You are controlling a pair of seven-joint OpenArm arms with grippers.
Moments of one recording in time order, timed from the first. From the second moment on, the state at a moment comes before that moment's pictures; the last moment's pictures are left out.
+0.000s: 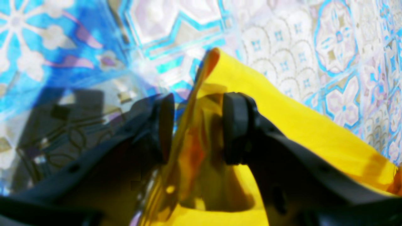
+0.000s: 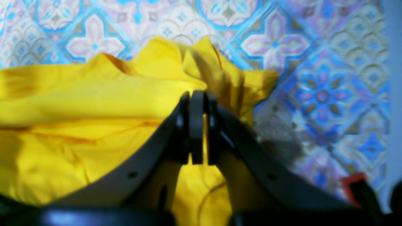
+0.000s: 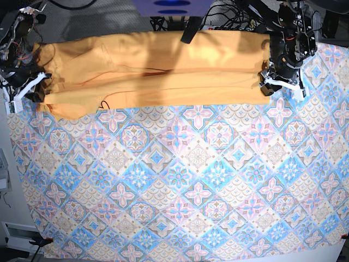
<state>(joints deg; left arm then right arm) 22.9 -13.2 -18.6 85.1 -44.5 -6.4 33.9 -22.0 19.0 41.8 97.4 33.0 40.1 -53.2</state>
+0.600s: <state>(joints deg) 22.8 -13.1 -18.5 85.0 -44.5 -6.4 34.0 -20.1 14.9 36.4 98.8 29.1 40.1 -52.8</state>
